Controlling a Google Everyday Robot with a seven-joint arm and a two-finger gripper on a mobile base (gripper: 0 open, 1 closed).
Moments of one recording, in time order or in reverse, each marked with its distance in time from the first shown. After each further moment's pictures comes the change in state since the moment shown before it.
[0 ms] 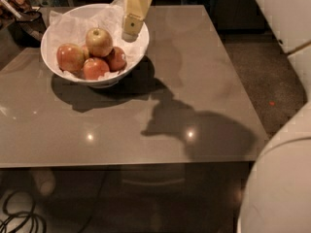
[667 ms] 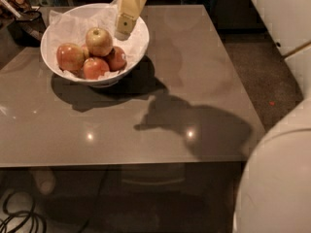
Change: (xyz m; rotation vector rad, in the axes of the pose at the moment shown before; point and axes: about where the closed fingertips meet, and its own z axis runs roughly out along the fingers) arm -0.010 -0.011 0.011 0.011 -0.079 0.025
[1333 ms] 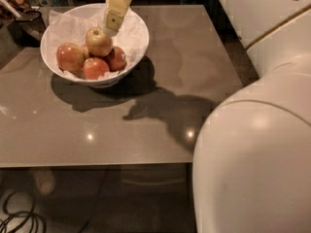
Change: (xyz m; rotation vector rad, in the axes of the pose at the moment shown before) arm -0.021 -0.022 0.024 -0.019 -0.006 -0.014
